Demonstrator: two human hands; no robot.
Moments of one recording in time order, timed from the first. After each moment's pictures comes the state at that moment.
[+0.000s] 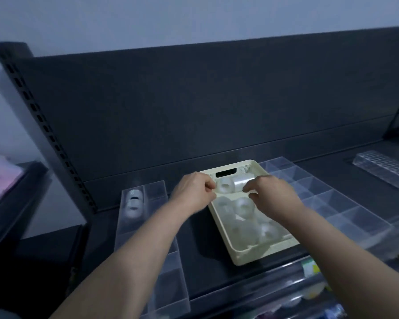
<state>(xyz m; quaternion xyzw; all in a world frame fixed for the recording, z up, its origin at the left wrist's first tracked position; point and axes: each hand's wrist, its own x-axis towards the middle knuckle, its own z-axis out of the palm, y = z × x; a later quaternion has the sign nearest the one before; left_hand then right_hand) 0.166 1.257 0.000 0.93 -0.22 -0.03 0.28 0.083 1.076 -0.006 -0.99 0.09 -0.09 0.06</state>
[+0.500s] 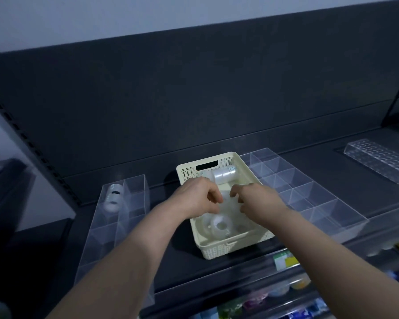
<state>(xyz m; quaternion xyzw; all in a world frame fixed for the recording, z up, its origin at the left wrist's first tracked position) 0.132 1.199 -0.005 0.92 -0.31 -0.13 0.22 0.072 1.029 -0.038 -1.00 0.04 0.00 0.07</state>
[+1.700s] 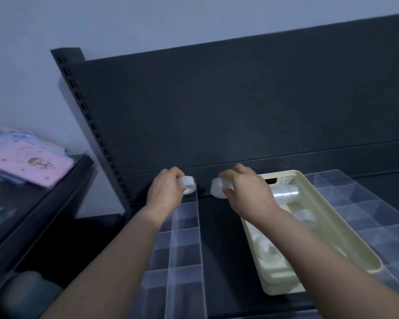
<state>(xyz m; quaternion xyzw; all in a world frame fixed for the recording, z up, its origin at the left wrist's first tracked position) 0.224 1.346 -0.010 0.97 -0.04 0.09 0.24 0.158 1.155 0.000 -0.97 -0.06 -0.16 0.18</state>
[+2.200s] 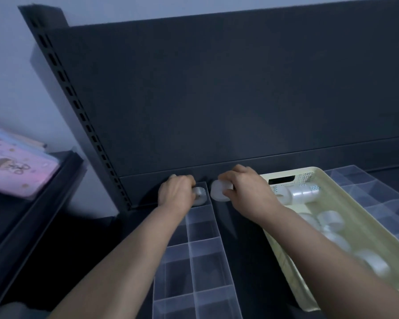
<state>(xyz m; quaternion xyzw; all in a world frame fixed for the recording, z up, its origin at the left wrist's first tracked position) 0.277 1.361 -0.049 0.99 -0.12 0.04 0.09 0.204 1.197 -0.014 -0.98 -0.04 -0.09 0.15</state>
